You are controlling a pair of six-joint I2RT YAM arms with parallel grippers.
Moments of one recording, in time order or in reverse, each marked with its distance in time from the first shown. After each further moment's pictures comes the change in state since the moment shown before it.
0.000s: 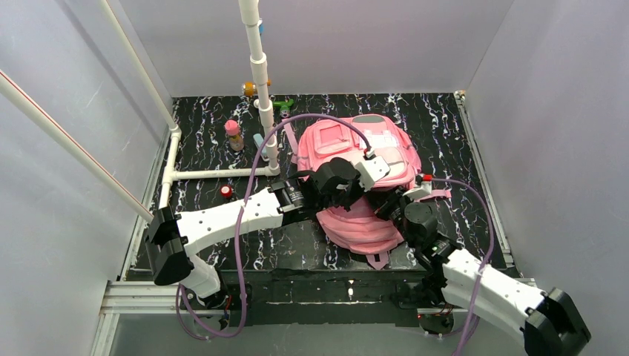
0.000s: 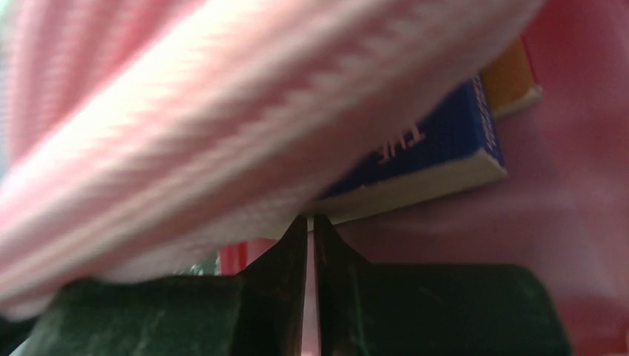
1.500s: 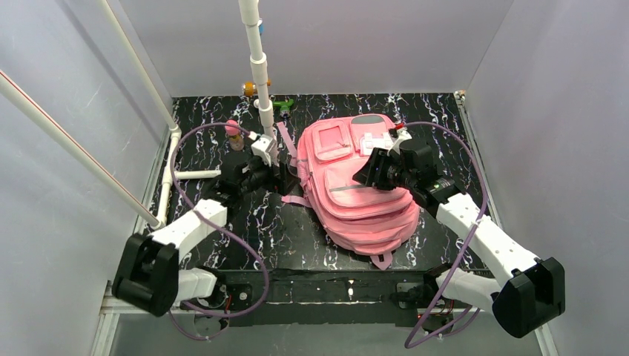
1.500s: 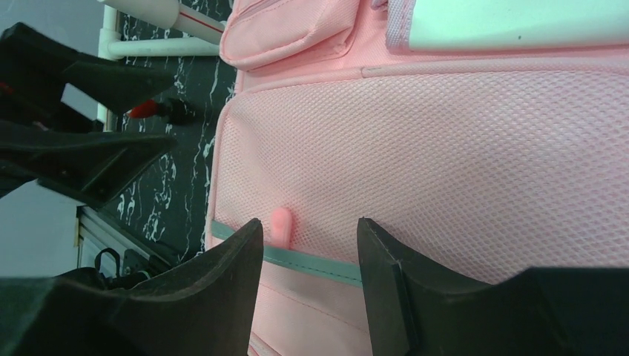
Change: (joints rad) left arm 0.770 -0.296 -0.692 0.521 0.579 -0.304; right arm -0.232 0.407 0.642 -0.596 -0.513 -0.326
